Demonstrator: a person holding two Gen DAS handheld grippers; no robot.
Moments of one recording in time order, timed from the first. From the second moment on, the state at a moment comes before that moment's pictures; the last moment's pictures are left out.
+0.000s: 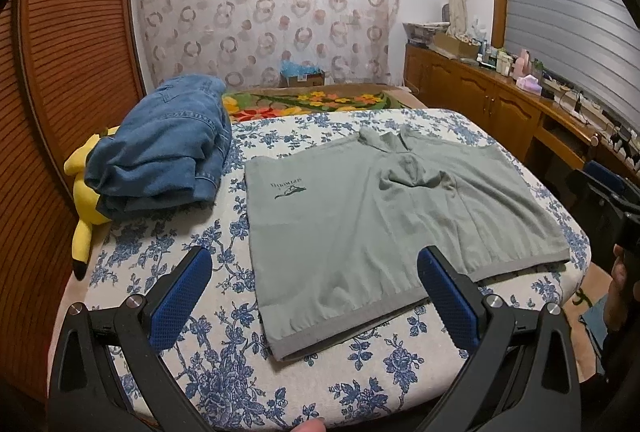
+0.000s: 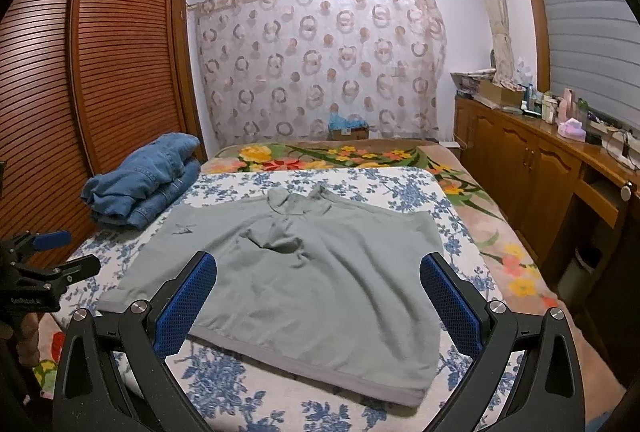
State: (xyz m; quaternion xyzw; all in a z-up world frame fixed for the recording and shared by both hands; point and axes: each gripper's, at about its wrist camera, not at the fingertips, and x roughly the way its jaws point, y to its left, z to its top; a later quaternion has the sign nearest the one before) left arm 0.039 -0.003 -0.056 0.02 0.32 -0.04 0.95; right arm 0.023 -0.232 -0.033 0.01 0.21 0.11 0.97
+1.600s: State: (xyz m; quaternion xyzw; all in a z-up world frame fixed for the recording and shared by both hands) left arm 0.128 -0.049 -0.111 0.06 0.41 -0.14 0.90; right arm 0.196 -0.297 -0.035 0.01 0.39 0.09 0.92
